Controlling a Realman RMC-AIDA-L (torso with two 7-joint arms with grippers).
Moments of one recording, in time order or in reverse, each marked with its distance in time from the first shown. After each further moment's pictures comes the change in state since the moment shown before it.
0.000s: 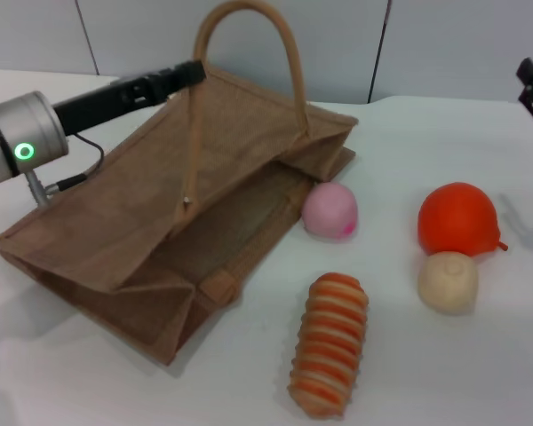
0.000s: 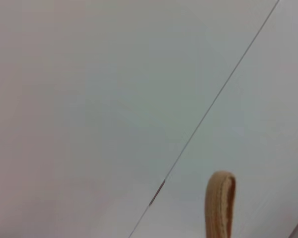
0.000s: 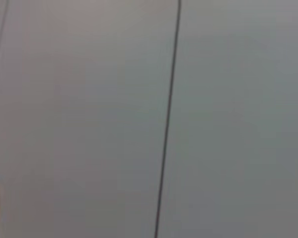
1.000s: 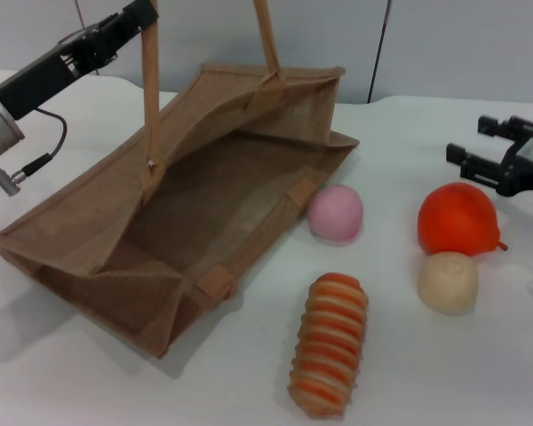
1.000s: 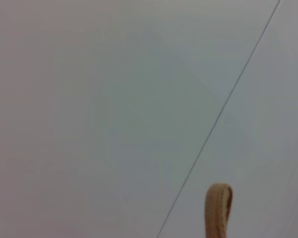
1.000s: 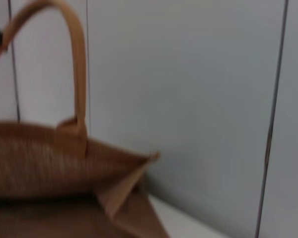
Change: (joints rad) left arm 0.043 -0.014 -0.174 -0.004 -0.094 -0.181 0.123; right arm 0.065 -0.003 -0.613 -0.335 -0.081 0.110 0.668
